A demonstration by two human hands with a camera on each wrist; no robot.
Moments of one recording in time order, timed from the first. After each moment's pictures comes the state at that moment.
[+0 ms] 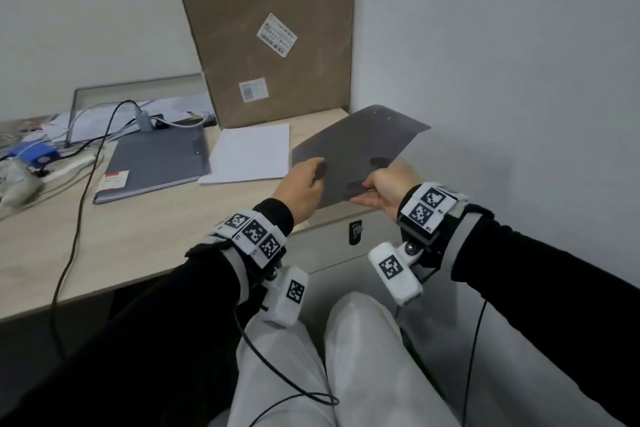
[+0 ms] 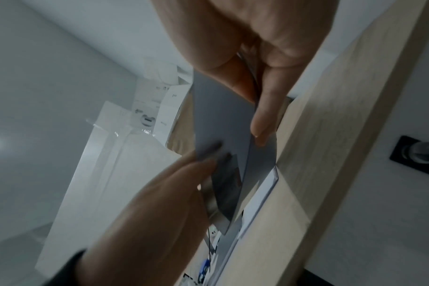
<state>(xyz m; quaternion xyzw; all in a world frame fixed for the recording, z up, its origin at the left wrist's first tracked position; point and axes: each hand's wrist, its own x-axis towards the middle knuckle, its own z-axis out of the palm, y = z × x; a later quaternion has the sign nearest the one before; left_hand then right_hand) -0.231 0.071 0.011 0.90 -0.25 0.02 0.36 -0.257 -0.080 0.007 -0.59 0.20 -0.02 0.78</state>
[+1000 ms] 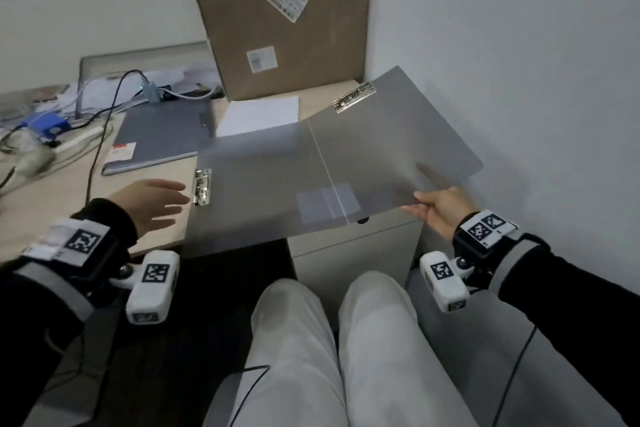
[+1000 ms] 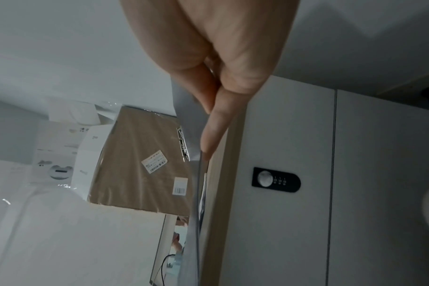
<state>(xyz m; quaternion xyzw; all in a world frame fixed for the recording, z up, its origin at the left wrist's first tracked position) -0.216 0.258 0.000 0.80 0.16 -0.11 0.57 -0.269 -0.160 -0.085 -0.49 0.22 -0.06 0.84</state>
